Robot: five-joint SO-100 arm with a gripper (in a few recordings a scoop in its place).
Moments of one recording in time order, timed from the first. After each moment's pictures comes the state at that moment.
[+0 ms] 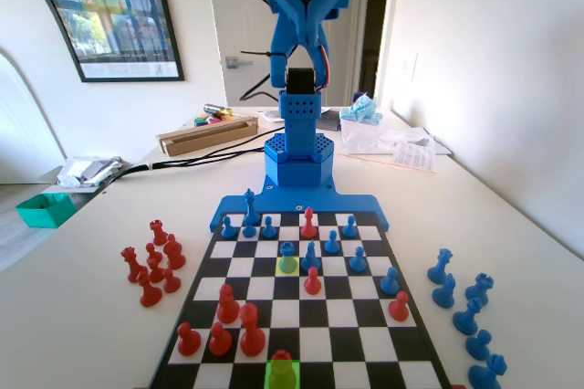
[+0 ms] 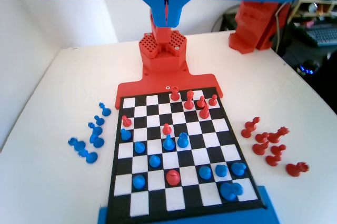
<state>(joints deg) 0.5 124.3 98.9 84.8 -82.4</state>
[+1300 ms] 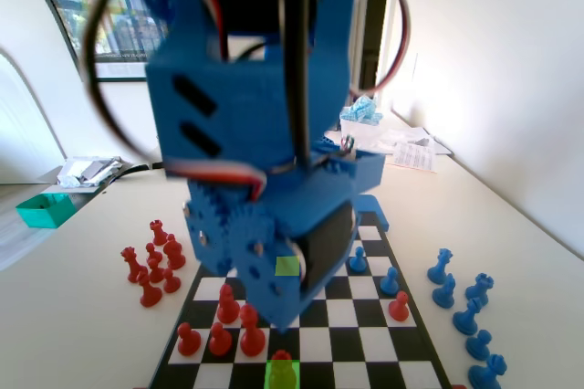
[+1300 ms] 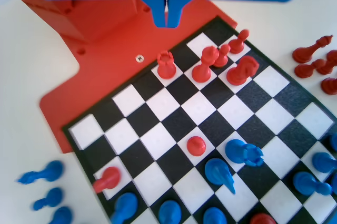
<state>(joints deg) 4.5 60.6 68.5 71.3 -56.2</state>
